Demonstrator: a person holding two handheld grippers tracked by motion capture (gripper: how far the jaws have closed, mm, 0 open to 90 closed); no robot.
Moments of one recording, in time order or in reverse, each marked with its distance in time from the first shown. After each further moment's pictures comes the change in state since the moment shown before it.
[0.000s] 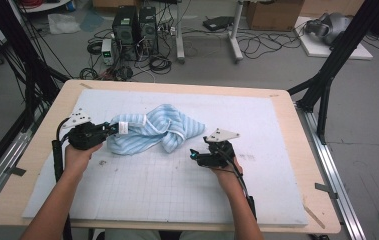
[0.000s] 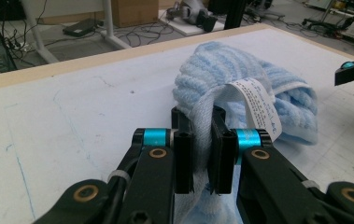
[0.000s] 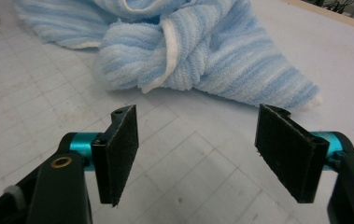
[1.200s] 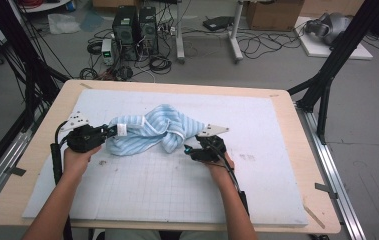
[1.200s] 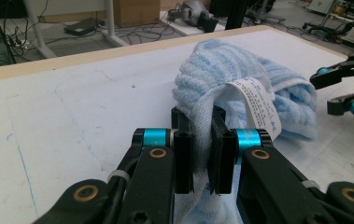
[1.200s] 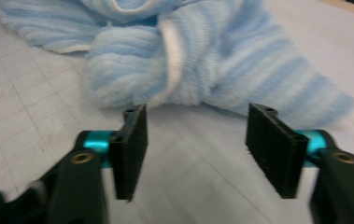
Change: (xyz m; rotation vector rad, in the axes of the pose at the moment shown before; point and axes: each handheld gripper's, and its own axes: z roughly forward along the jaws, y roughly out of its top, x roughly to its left) left arm 0.001 -0.009 -0.004 -0.012 0.002 -0.022; right arm 0.002 0.010 0.032 0.030 0.035 0.004
